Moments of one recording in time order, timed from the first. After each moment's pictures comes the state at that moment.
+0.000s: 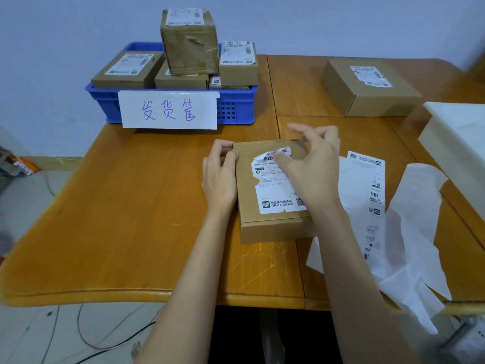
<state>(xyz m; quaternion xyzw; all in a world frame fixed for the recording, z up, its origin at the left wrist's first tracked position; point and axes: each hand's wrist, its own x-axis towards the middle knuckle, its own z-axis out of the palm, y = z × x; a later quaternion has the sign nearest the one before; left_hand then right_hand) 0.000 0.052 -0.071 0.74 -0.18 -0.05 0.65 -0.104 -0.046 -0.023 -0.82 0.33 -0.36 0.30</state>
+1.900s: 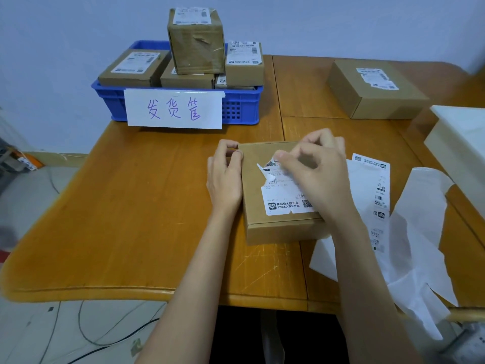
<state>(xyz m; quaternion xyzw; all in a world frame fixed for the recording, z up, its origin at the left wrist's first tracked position) -0.002 0.051 -0.070 0.77 -0.17 -0.05 0.62 -0.121 -0.038 -0.016 -0.84 0.25 -0.32 0.36</state>
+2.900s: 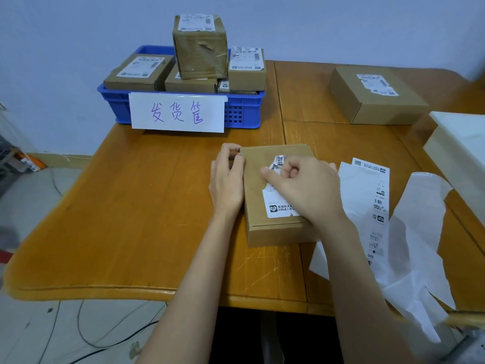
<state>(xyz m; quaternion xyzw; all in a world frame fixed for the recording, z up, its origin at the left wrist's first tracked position) 0.000 0.052 -0.073 0.78 -0.18 -0.07 0.60 -0.112 -0.027 -0.017 -0.89 0.31 -0.23 0.24</state>
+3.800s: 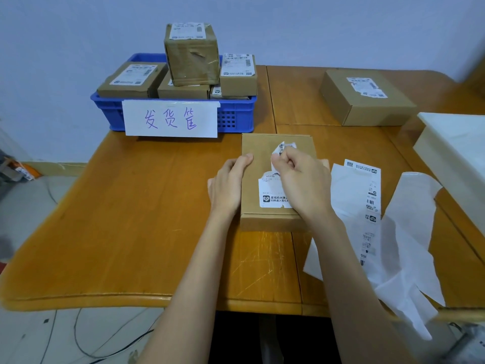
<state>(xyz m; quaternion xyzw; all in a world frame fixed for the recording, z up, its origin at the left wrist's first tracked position) -0.003 0.046 -0.064 0.78 -0.19 -0.16 0.57 -0.107 -0.033 -0.014 -0.86 0.32 -0.28 0.29</state>
